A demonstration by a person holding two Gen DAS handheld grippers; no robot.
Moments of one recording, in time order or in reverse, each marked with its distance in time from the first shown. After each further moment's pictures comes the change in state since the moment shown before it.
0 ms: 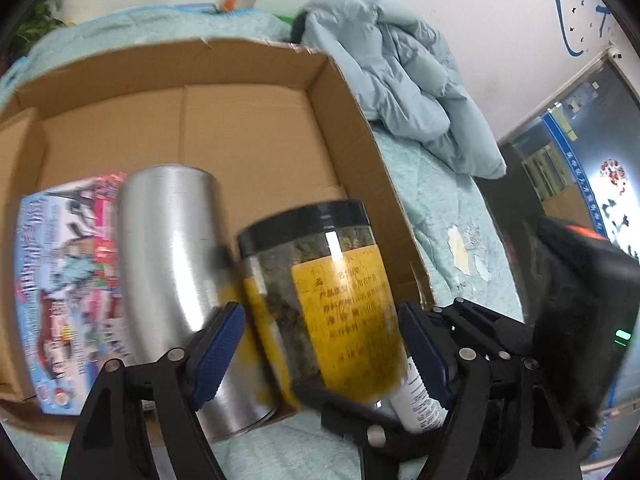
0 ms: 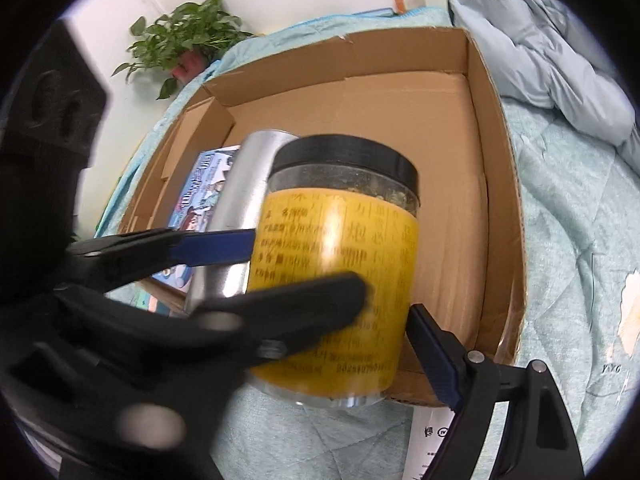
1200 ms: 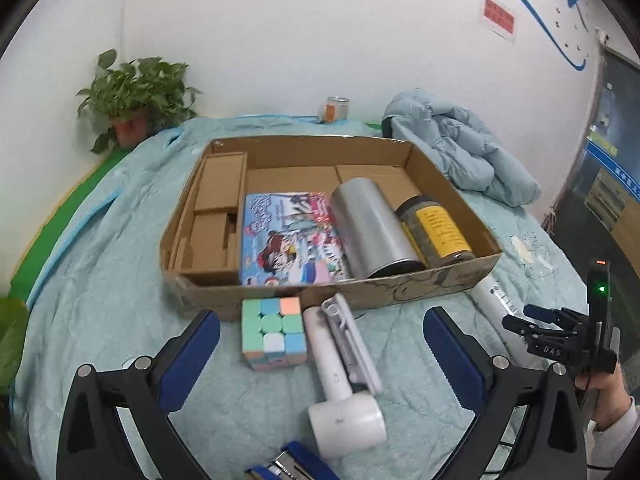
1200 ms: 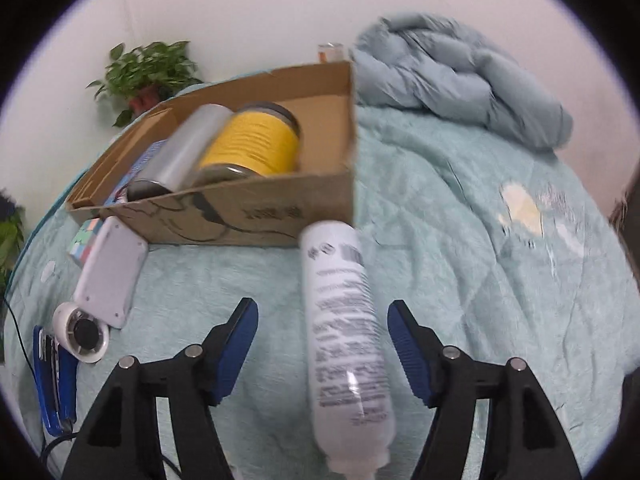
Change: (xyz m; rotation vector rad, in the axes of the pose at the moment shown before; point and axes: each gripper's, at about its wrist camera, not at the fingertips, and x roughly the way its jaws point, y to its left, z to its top) left arm -0.167 0.058 -0.216 0.045 -0.427 0.347; right arm -0.038 -0.037 -0.149 0.030 -0.296 -0.283
